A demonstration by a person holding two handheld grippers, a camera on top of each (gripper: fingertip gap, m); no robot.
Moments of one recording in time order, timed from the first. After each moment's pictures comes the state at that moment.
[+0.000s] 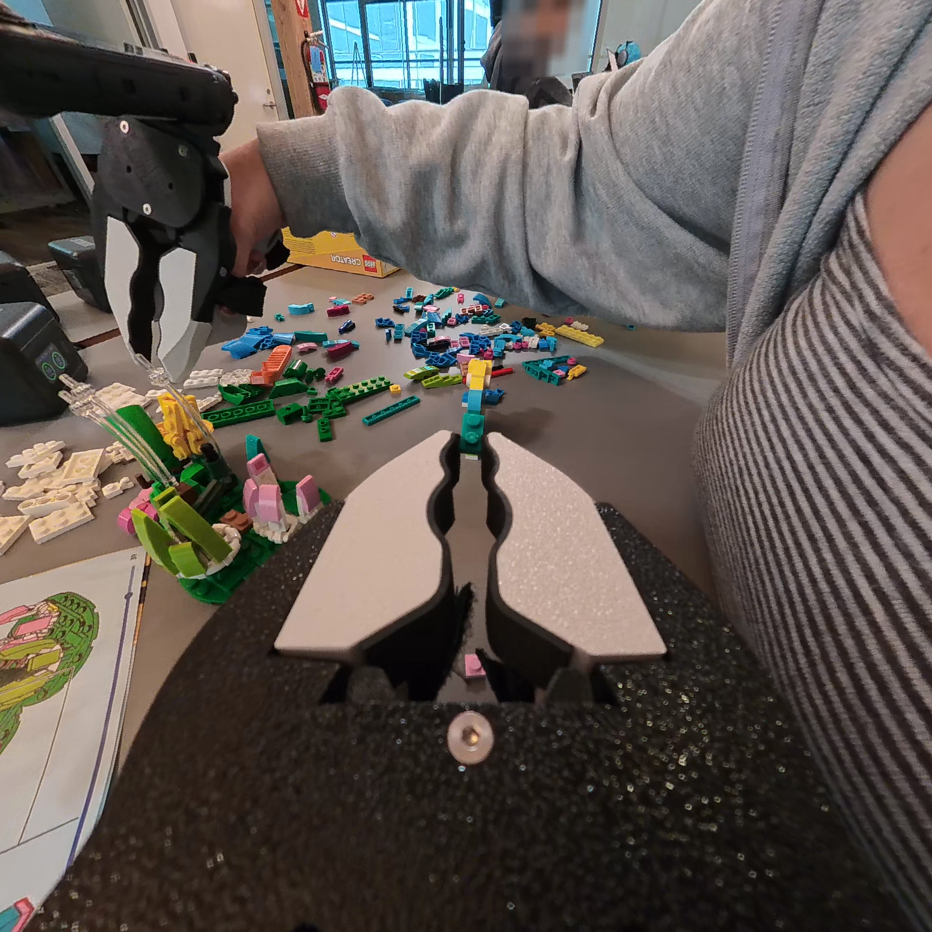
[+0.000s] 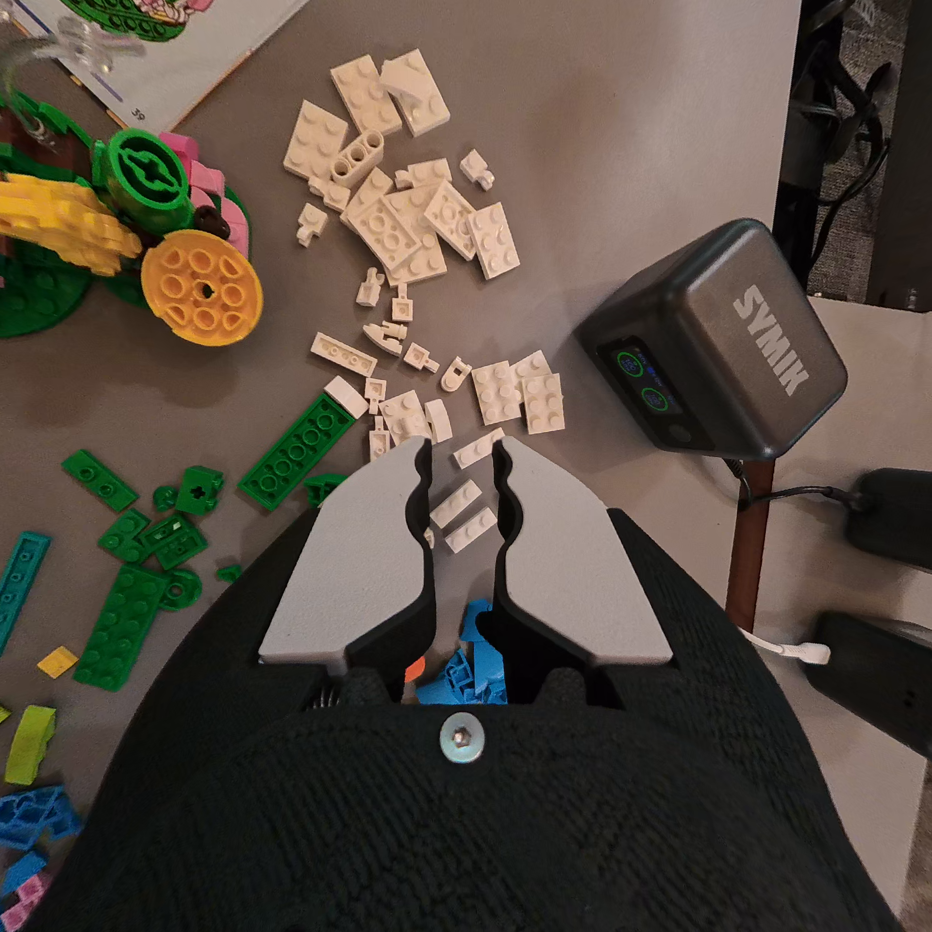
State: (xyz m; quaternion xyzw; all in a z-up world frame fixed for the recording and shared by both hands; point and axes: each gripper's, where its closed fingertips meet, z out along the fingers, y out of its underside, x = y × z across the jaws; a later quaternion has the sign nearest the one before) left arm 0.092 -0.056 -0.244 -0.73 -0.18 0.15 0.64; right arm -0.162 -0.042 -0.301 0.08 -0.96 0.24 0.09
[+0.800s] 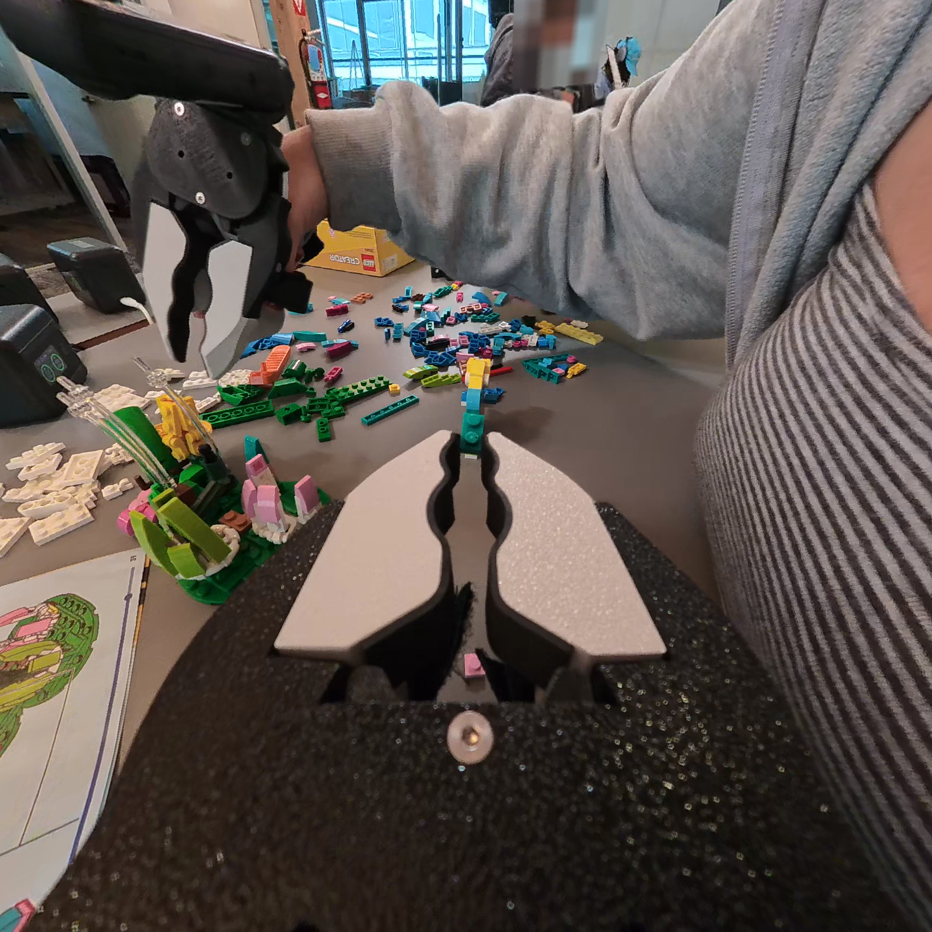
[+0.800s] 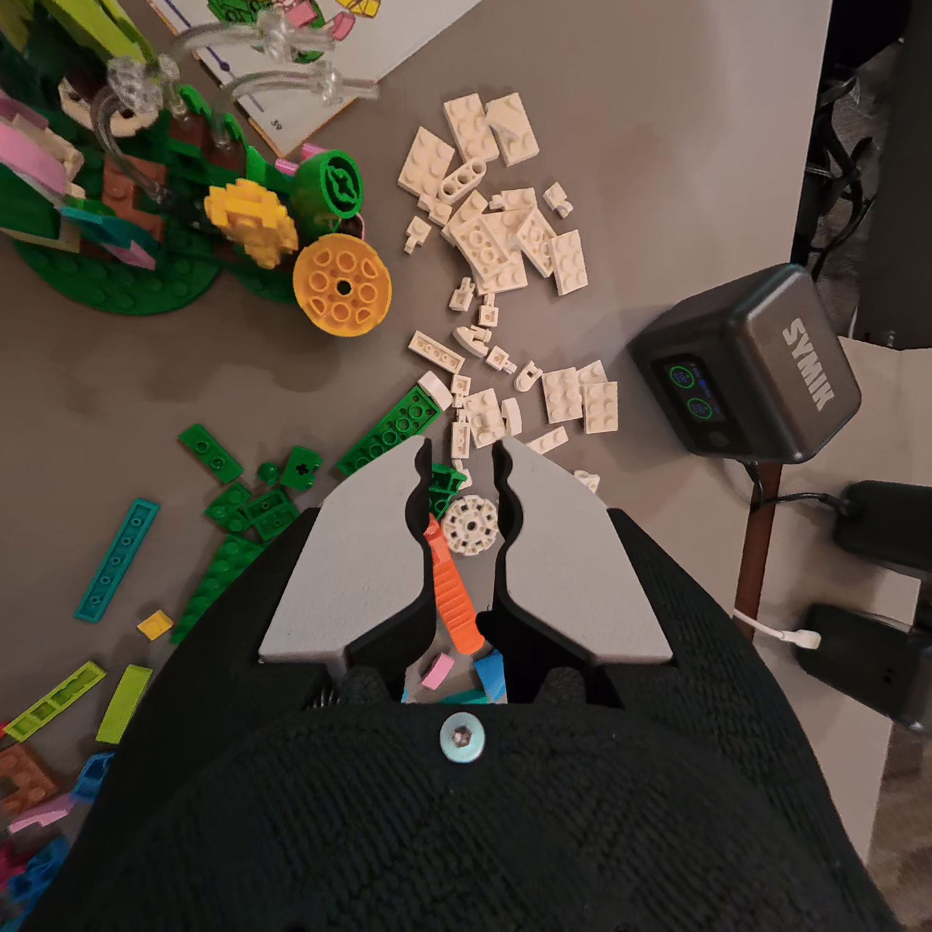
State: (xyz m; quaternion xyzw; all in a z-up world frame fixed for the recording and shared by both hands) left arm 0.093 -0.054 -0.243 -0.74 -0.18 0.15 0.64; right arm -0.126 -0.034 -0.291 0.11 -0.96 0.24 0.12
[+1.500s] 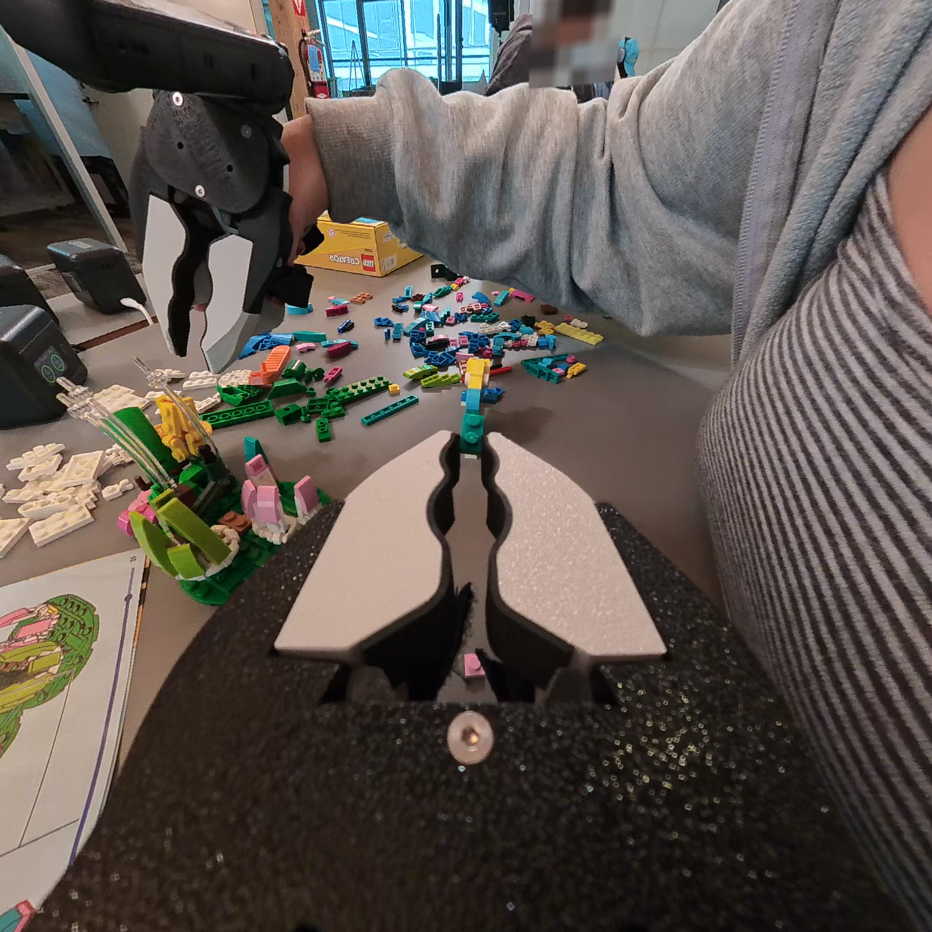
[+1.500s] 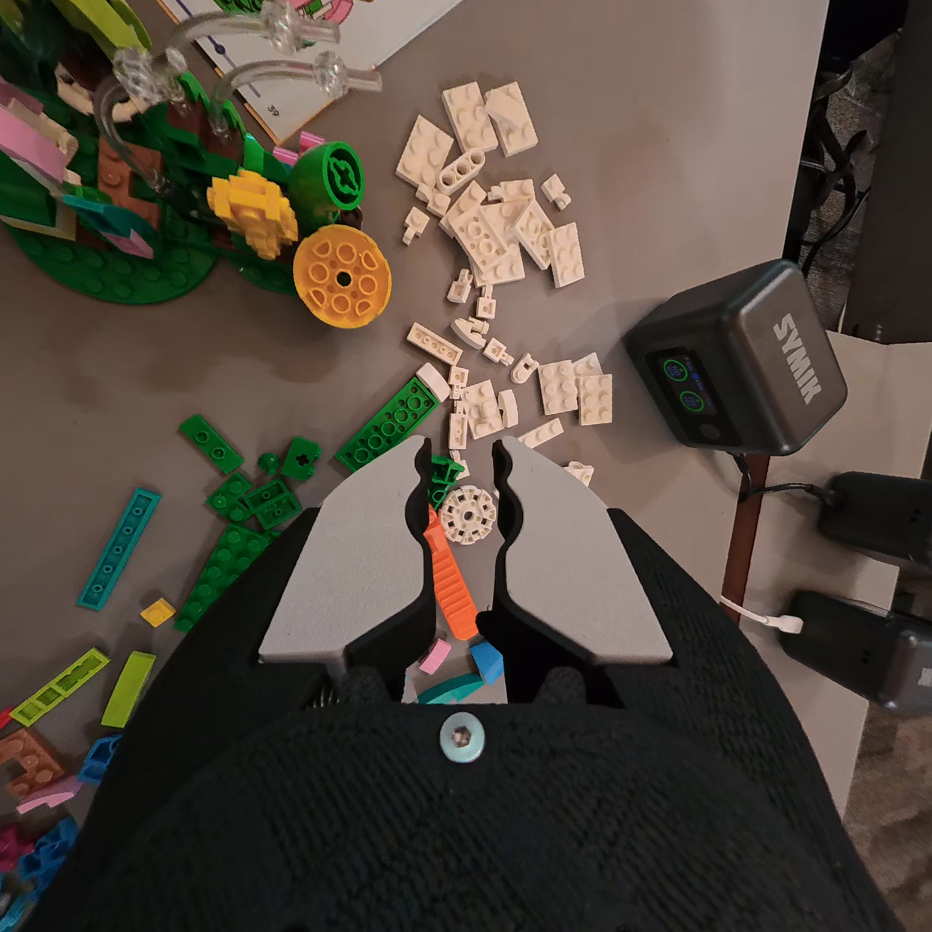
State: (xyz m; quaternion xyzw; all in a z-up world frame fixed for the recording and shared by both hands) left arm 0.095 -0.054 -0.244 -0.74 -0.18 0.15 0.64; right arm -0.126 -0.031 -0.288 0.11 -0.96 0.23 0.13
